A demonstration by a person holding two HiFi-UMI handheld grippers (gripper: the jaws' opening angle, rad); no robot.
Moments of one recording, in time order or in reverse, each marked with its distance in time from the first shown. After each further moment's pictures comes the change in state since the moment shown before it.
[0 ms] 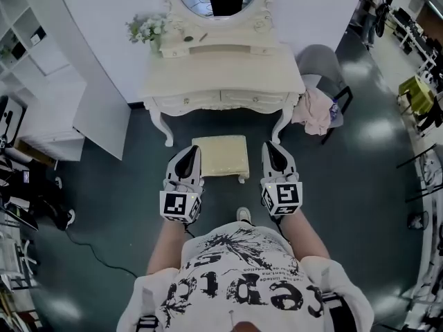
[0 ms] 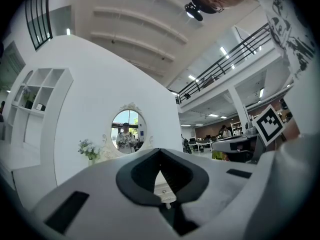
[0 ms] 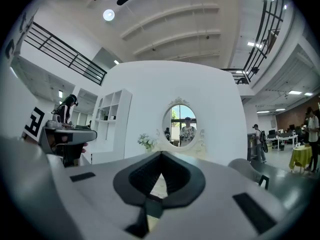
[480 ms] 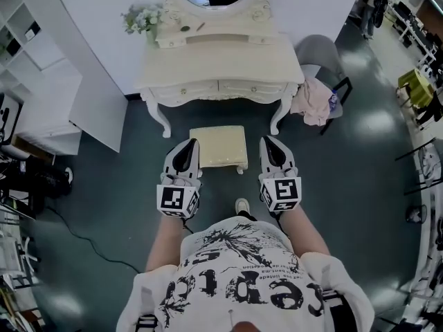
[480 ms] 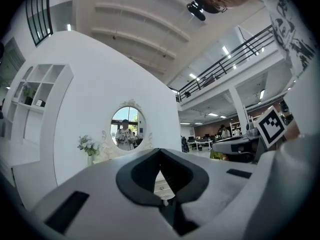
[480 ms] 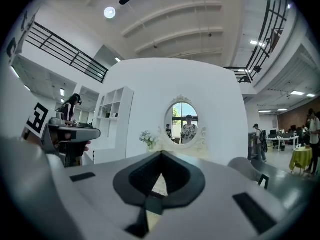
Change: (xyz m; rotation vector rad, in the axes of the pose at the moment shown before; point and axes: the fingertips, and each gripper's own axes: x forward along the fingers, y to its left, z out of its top) left arm -0.003 -0.003 -0.006 -0.020 0.033 -0.014; right arm -0.006 0.008 -0.008 -0.013 0.027 0.015
